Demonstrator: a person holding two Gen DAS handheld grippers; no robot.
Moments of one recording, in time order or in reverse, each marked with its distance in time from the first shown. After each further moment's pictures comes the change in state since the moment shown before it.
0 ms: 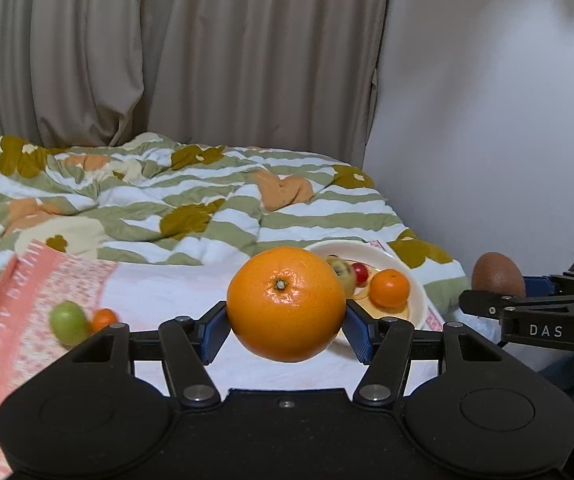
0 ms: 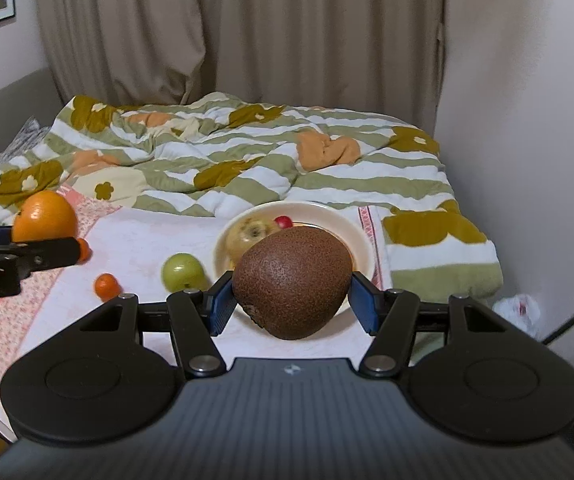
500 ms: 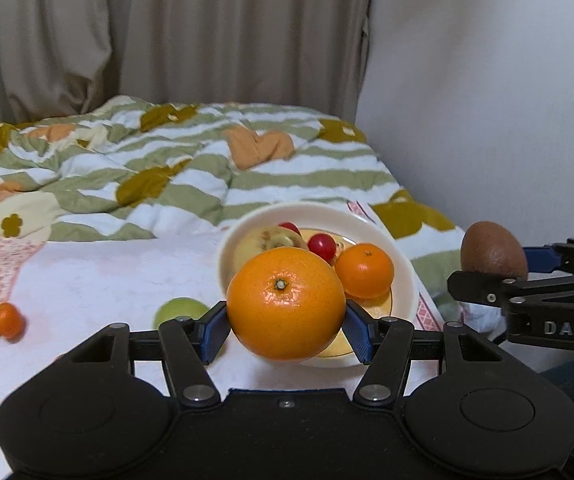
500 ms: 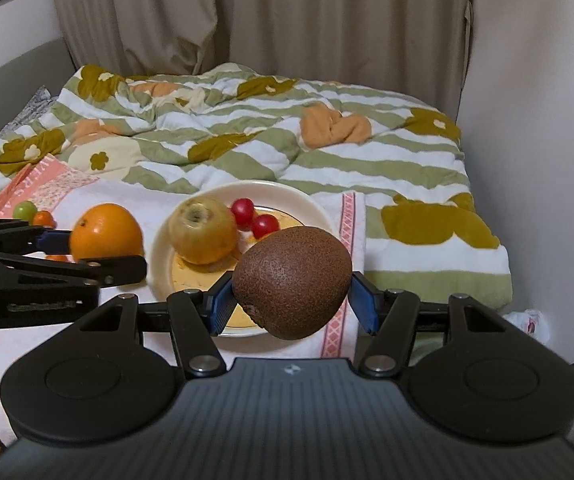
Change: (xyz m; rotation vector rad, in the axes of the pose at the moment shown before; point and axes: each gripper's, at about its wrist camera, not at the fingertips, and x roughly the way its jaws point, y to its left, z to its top) left arm 0.112 -0.063 0.000 0.038 0.135 -0.001; right arm 0.070 -0.069 0.006 -0.052 0.080 0.068
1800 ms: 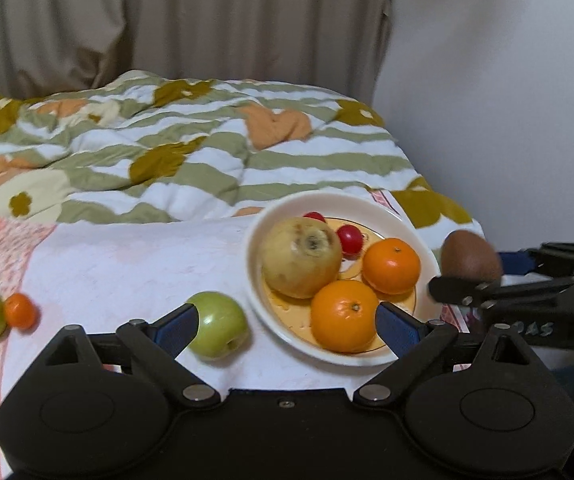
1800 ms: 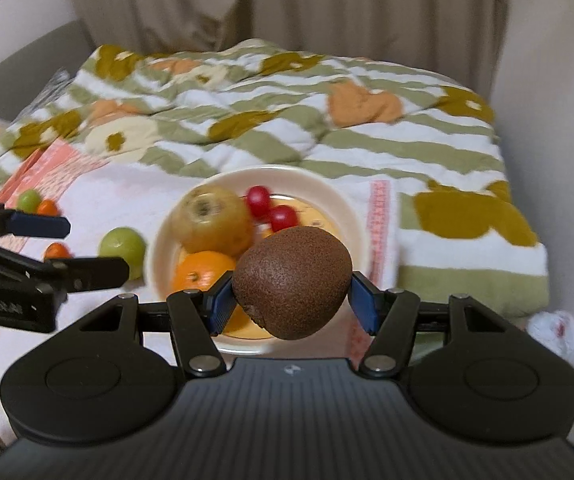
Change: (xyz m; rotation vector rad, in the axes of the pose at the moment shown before) left arm -0.005 0.024 0.011 -0.060 0.066 0.035; right arm 0.048 0.004 0.015 -0.040 0.077 0.104
